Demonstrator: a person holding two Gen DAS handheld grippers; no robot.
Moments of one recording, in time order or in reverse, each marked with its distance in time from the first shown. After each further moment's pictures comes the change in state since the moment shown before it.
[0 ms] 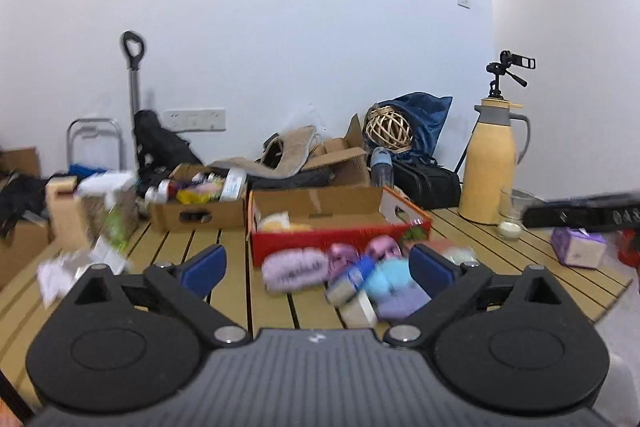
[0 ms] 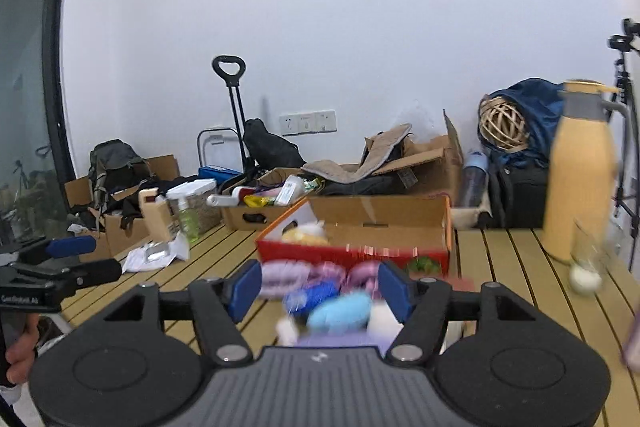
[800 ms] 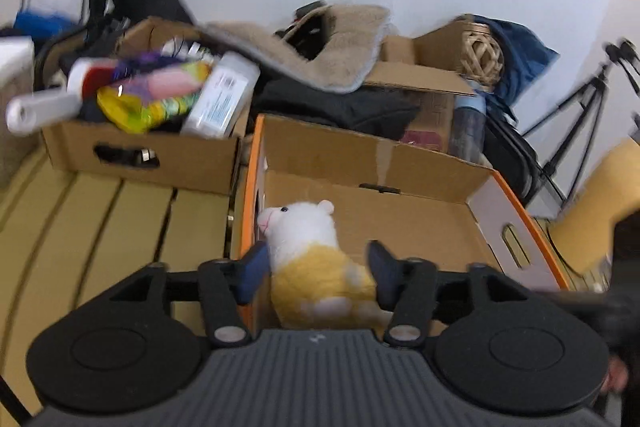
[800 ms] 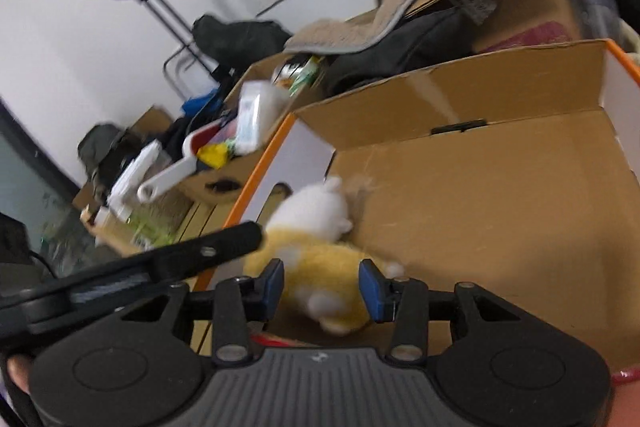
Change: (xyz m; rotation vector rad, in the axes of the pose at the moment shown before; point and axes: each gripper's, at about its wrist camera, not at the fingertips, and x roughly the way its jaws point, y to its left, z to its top) left arm 0.389 0.109 0.059 -0.243 0.408 -0.062; right arm 0.439 -0.048 0.060 0.328 0.471 0.207
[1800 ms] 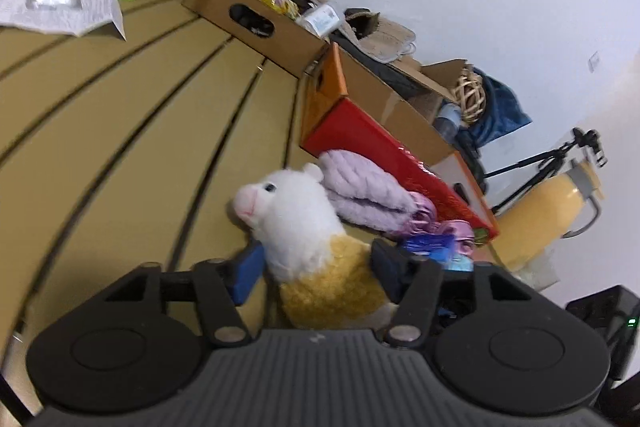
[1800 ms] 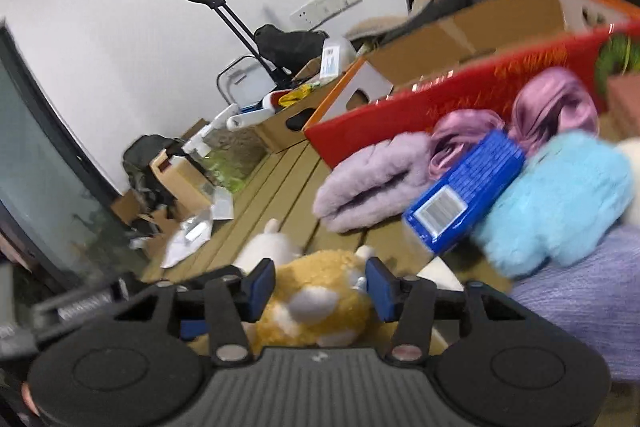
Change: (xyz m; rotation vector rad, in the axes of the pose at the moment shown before) left arm -0.126 0.063 -0.180 -0.402 -0.046 -0.170; right arm -0.064 0.055 -0.187 0.034 -0.180 0.114
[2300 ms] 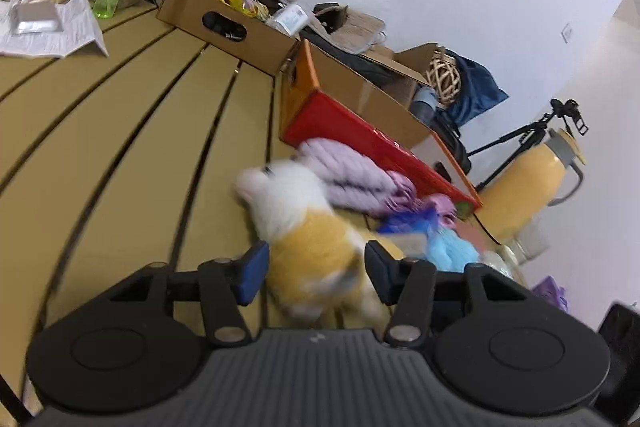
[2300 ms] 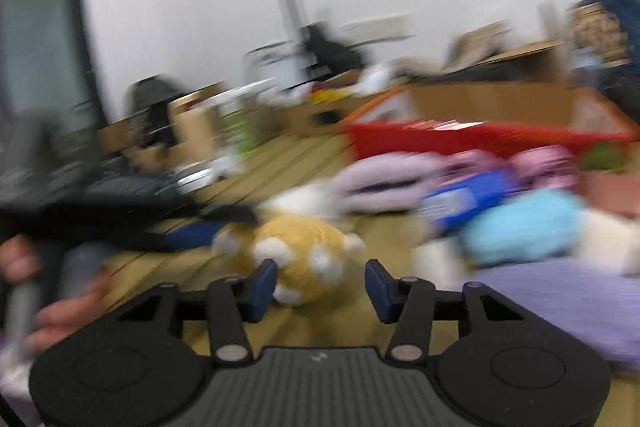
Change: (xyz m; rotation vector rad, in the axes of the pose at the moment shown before) left arm -0.020 -0.009 -0.017 0.122 0.002 -0.016; right arm -0.062 0.040 -0.038 -0.350 -0.077 -0.125
